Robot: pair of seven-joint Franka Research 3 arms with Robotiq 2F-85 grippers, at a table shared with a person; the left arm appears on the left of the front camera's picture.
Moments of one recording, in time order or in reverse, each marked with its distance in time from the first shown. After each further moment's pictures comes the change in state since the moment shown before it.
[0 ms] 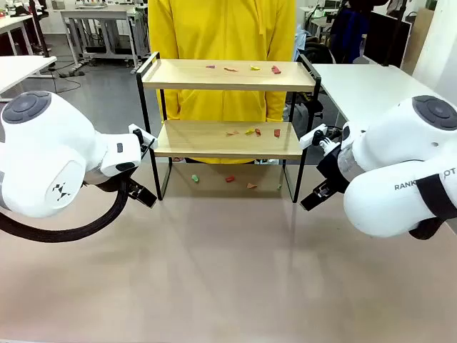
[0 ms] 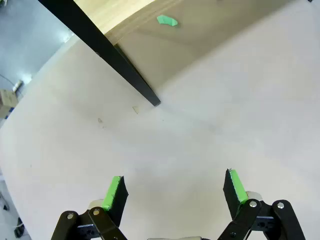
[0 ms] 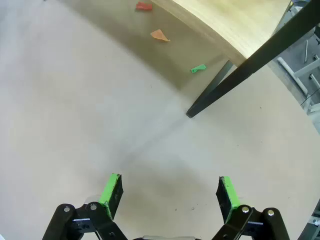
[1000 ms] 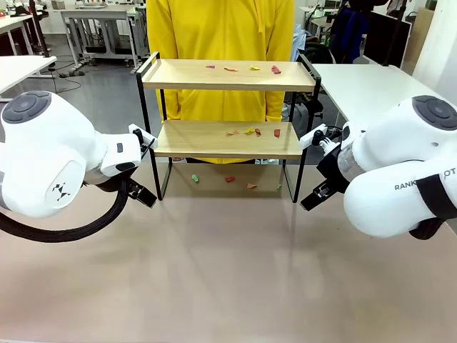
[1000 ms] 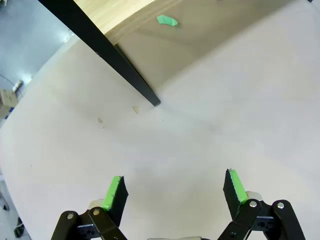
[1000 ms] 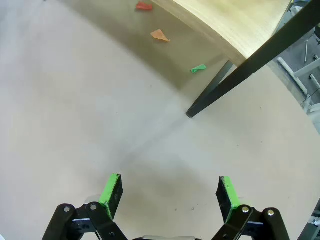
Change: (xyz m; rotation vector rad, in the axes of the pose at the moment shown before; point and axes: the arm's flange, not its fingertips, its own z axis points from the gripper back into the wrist) left arm 0.000 0.000 0.000 0.000 0.000 0.000; right arm 0.000 0.000 0.000 0.000 0.000 0.001
